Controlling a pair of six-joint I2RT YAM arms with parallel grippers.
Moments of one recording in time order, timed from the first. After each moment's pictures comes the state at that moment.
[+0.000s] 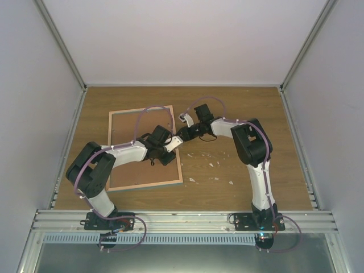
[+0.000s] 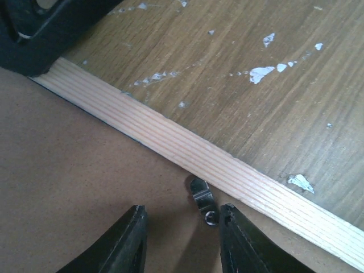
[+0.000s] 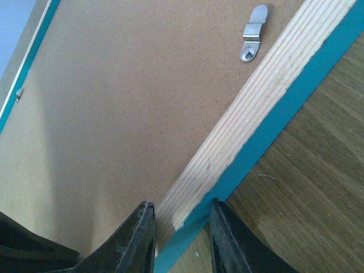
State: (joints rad) left arm -0.60 1.68 0.88 -0.24 0.16 0.25; right arm 0.48 2.22 1.42 -0.16 -0.76 0.06
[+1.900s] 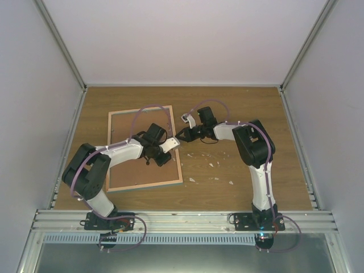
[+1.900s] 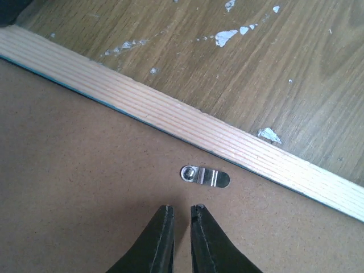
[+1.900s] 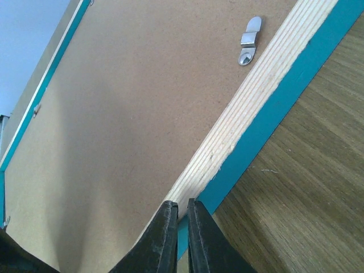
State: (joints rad) left arm -0.56 1.64 0.89 -0.36 0.27 0.32; right arm 0.47 2.18 1.29 0.05 -0.79 0.16
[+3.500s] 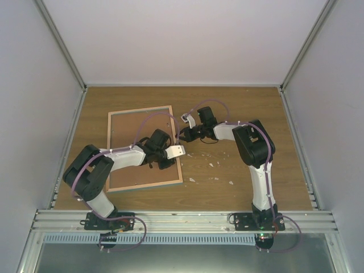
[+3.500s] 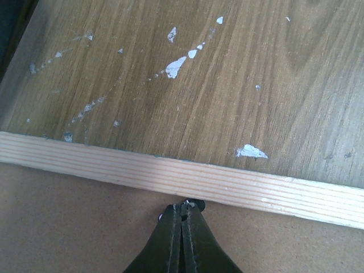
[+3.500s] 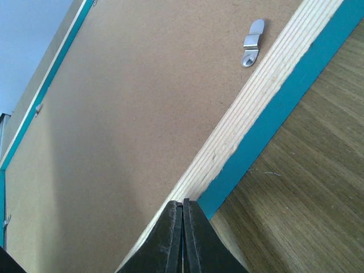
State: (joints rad) left arm -0.62 1.66 0.81 -0.17 0.22 0.60; right arm 0.47 2.18 1.29 0.05 -0.79 0.15
